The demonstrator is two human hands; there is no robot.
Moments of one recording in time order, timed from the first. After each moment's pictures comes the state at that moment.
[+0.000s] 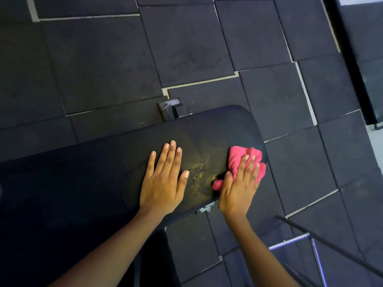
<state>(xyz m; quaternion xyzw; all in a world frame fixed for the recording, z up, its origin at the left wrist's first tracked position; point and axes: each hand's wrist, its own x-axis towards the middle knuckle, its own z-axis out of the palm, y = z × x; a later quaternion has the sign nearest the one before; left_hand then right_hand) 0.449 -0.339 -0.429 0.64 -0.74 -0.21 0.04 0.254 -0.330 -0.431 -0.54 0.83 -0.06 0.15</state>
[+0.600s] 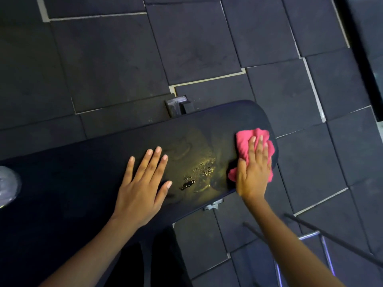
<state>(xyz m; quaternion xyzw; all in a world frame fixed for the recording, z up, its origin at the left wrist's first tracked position) 0.523 -0.307 -0.420 0.62 -0.77 -0.17 0.00 0.240 -0.358 -0.429 -0.63 0.77 -0.06 0.12</state>
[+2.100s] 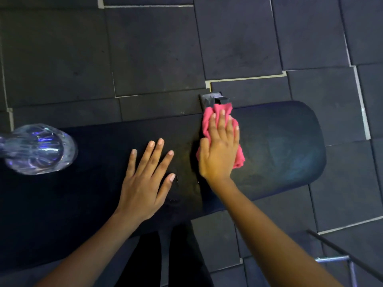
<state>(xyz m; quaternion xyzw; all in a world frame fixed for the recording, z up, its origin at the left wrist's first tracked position) 0.589 -0.270 -0.424 0.67 -0.72 -0.16 0.06 0.431 -0.380 -0.427 -0.71 0.67 -0.12 0.18</state>
